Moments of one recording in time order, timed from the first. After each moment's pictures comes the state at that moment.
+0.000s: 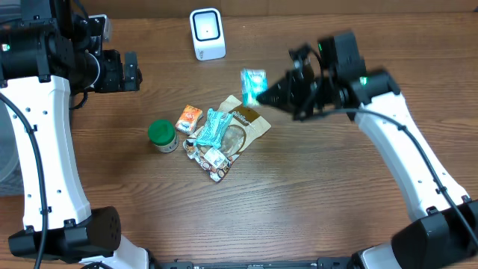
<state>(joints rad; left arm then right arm) 0.13 1.77 2.18 -1.58 0.17 0.03 0.32 1.68 1.63 -0.92 -0.70 0.55</state>
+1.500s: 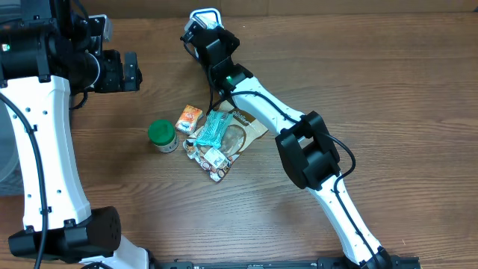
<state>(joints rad) 0.13 1.77 2.18 -1.58 0.17 0.03 0.62 2.61 2.22 -0.01 0.57 -0.64</state>
